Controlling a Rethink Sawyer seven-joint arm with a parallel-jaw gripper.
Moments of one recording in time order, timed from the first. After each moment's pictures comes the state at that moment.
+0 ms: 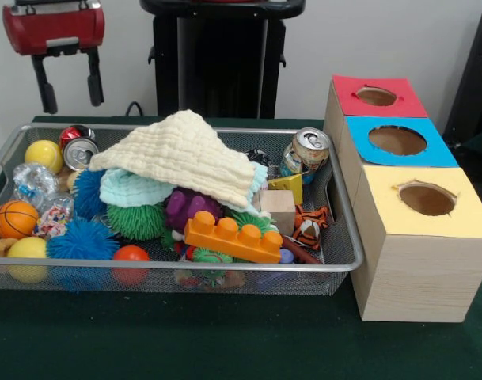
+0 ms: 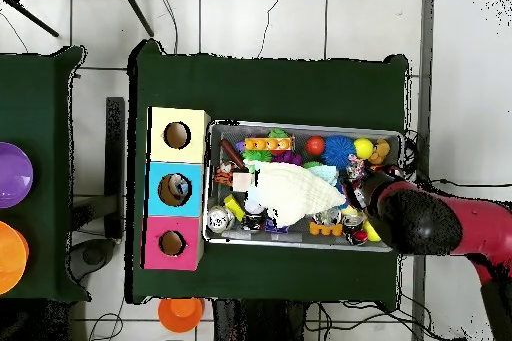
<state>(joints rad) -1.13 -0.83 0.77 1.83 -0.55 0.63 1.12</state>
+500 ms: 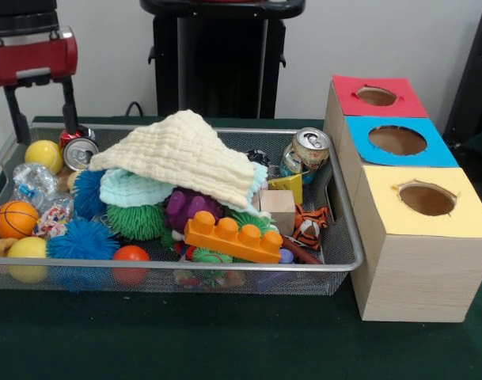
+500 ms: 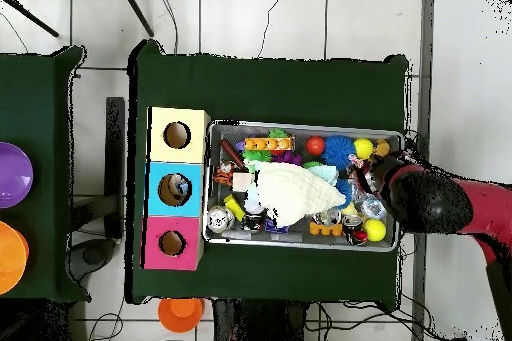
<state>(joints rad) -1.13 -0.71 0.77 1.70 -0.60 0.67 1.12</state>
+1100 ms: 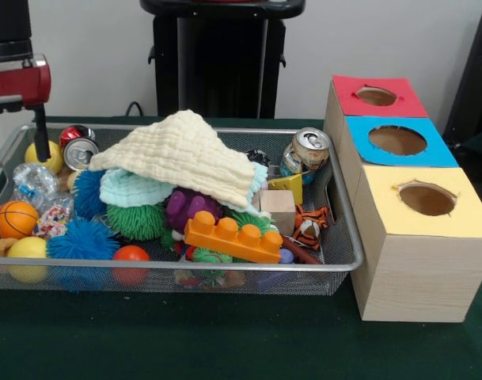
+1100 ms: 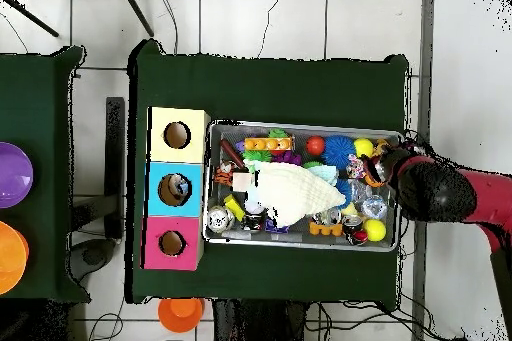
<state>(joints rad) -1.13 -0.64 0.77 1.61 -0.69 0.67 1.12</state>
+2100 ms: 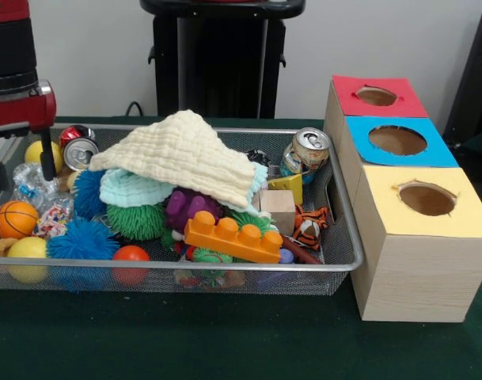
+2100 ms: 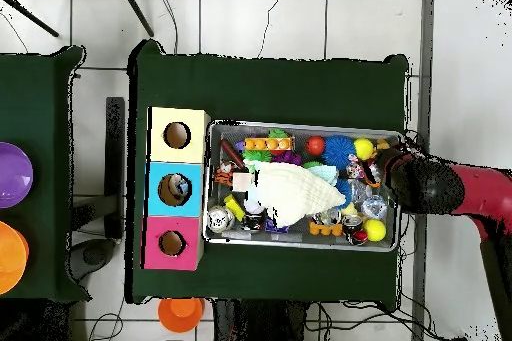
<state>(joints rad) -1.11 -0.57 0.77 1.56 -0.75 0.74 1.12</state>
